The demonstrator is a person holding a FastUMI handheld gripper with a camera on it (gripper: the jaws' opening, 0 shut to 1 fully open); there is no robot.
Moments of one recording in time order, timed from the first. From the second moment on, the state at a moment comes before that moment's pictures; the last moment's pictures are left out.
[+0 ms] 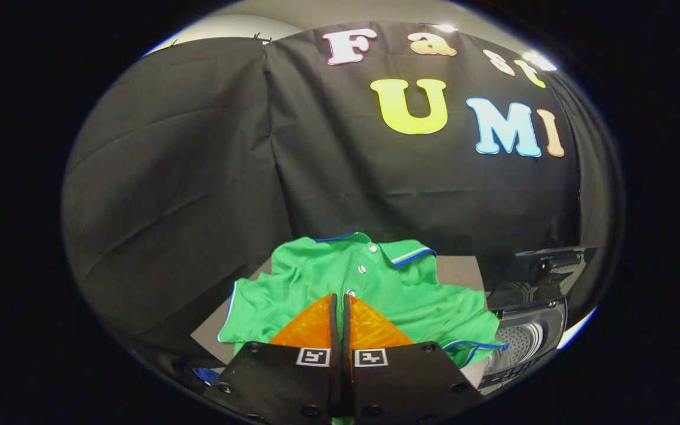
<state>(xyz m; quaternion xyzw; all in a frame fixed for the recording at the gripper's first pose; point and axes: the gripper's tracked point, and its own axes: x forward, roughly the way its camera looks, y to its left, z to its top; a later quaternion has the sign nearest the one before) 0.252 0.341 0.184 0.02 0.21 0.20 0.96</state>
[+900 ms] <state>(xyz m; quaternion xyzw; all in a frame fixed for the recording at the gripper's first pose) 0.218 0.209 0.324 0.04 0.10 0.19 0.98</state>
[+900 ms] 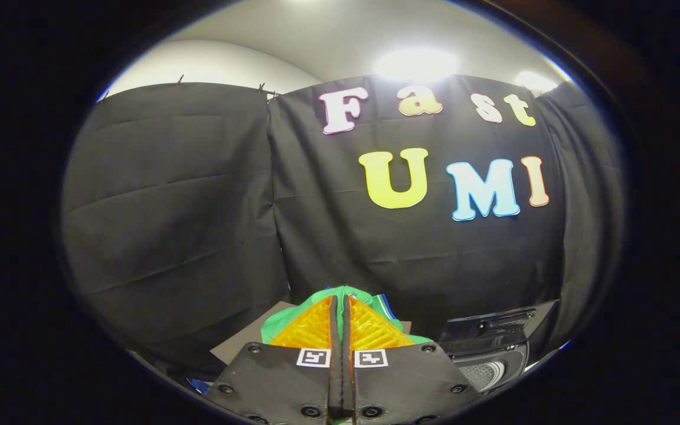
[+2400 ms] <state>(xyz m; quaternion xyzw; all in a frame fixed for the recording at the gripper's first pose) 0.281 -0.072 0.102 0.03 0.16 0.05 0.99</state>
